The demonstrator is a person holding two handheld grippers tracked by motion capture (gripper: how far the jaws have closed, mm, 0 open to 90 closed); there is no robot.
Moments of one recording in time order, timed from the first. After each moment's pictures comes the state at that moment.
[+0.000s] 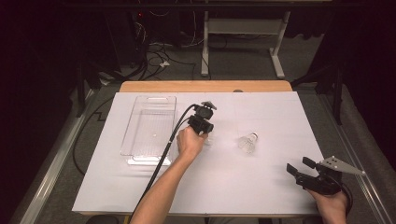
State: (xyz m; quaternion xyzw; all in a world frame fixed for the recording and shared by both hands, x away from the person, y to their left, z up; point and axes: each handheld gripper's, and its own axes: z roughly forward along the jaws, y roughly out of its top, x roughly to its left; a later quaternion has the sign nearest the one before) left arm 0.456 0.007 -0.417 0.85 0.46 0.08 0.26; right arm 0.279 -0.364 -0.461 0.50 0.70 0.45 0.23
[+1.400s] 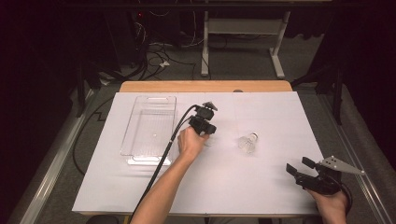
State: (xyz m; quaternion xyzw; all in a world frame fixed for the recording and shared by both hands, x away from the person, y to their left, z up) left arm 0.460 0.004 -0.423 0.85 0.46 0.06 0.26; right arm 0.279 -0.364 -0.462 0.50 0.71 0.45 0.23
